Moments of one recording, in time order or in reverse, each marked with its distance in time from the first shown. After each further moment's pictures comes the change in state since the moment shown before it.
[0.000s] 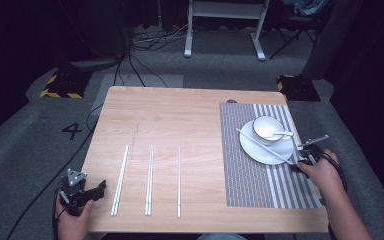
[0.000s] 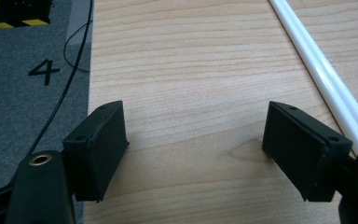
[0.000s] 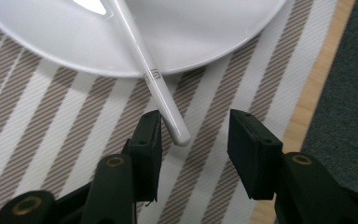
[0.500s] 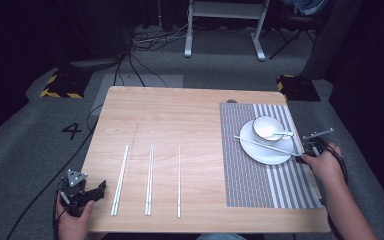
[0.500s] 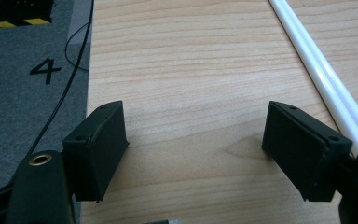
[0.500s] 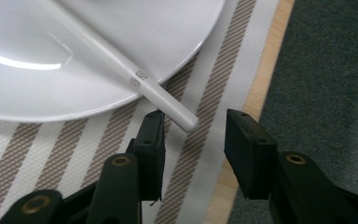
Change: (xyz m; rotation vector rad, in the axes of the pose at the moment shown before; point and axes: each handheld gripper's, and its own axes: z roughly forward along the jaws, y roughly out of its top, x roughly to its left) left arm -0.003 -0.002 -0.001 -0.001 0.005 -0.007; right arm -0.032 0.013 0.008 -0.030 -0.053 0.037
